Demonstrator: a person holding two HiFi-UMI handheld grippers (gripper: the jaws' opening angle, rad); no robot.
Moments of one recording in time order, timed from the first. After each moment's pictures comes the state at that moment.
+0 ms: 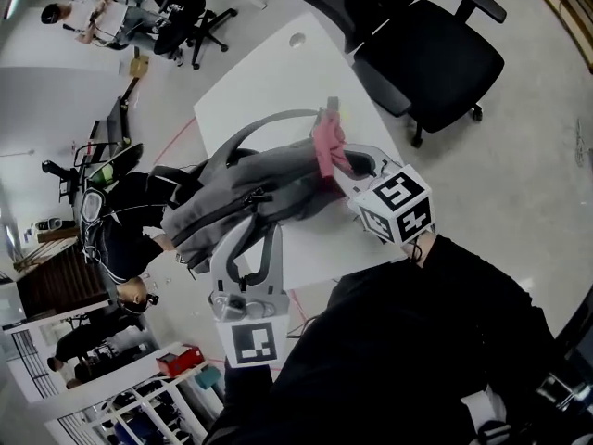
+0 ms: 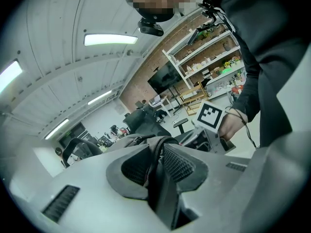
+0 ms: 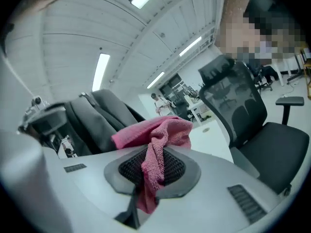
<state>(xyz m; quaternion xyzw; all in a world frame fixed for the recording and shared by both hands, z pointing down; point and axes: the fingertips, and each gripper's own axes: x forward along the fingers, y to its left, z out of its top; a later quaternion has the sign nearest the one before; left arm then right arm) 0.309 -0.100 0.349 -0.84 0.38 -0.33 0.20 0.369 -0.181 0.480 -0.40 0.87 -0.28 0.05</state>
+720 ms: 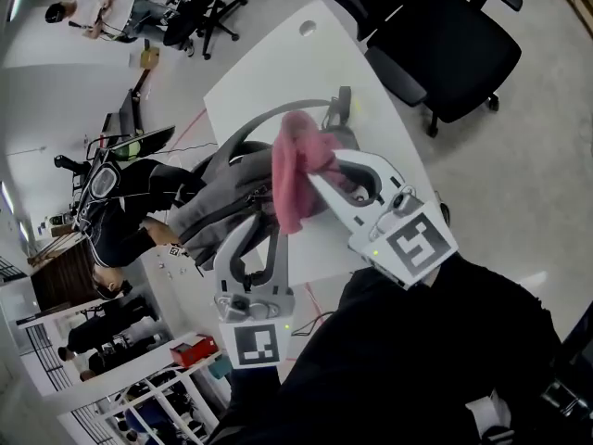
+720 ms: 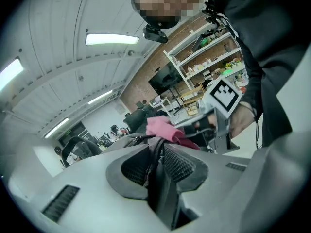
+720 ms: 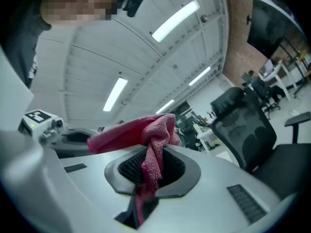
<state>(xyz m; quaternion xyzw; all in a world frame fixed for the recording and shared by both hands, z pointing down) 0.297 -0.102 0.357 -0.84 0.38 -0.33 0.20 0.361 -0.154 0.387 -0.41 0.87 -0.18 0.19</state>
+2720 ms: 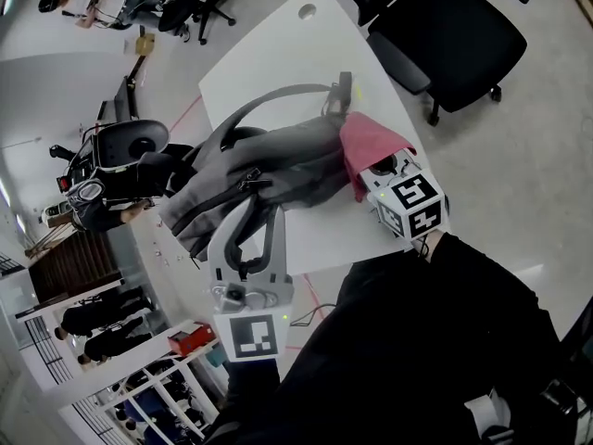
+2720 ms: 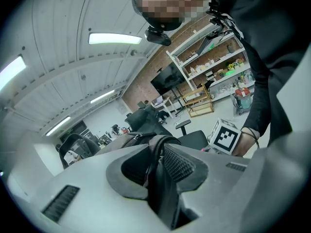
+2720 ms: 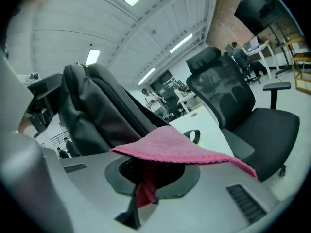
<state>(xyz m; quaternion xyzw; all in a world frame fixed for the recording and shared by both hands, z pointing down) 0.296 -0.111 0.361 -0.84 0.39 -0.32 0.19 0.350 -0.165 0.563 -0.44 0.85 -0.31 0.04</state>
